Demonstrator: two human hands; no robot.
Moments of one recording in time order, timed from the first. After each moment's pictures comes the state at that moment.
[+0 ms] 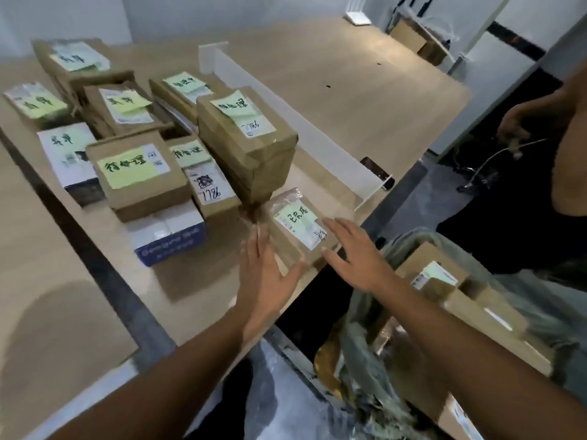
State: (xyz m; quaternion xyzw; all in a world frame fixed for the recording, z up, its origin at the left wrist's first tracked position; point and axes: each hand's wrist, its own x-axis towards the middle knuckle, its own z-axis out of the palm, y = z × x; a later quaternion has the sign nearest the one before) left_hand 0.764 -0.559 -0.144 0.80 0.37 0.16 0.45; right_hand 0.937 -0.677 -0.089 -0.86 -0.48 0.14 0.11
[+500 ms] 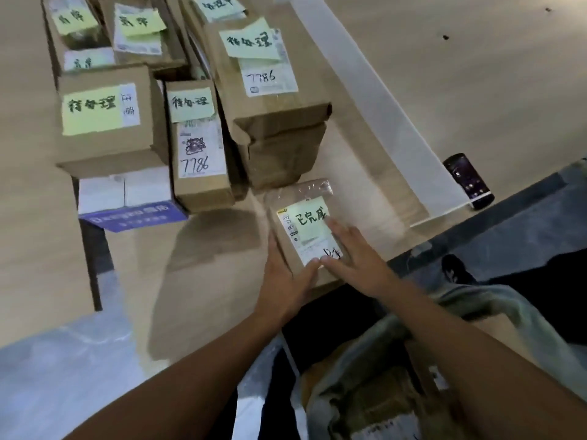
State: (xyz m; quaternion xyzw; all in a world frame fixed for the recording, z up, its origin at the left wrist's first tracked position) left_hand 0.899 -0.575 -0.236 0.56 0.51 0.24 0.61; right_hand 1.096 -0.615 -0.225 -0.71 -0.57 0.38 0.18
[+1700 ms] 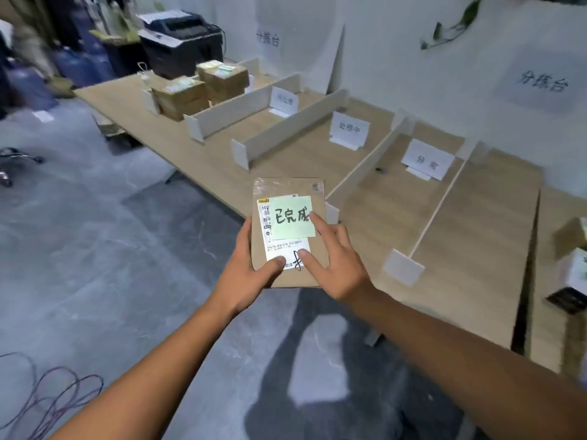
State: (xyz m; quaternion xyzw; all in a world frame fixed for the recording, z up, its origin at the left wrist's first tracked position) left_hand 0.080 -0.762 -0.037 0.37 0.72 0.52 0.26; right_hand 0.232 -0.612 -0.038 -0.28 -0.87 0.33 0.23
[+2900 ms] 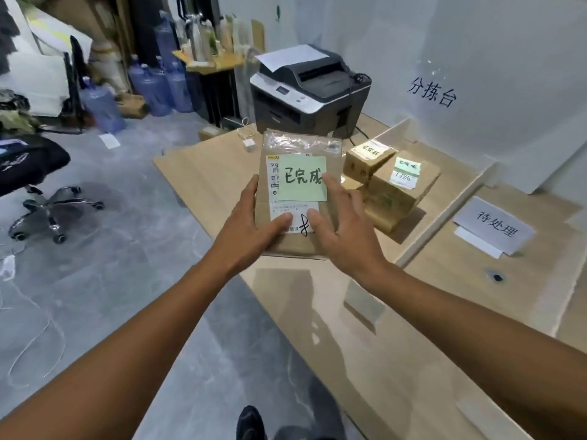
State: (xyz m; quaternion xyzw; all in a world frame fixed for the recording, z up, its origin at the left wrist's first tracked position) left_hand -0.944 -0.506 0.003 0.35 0.76 0.52 0.16; right_hand -0.816 -0.346 -0.014 -0.21 -0.88 0.33 0.29
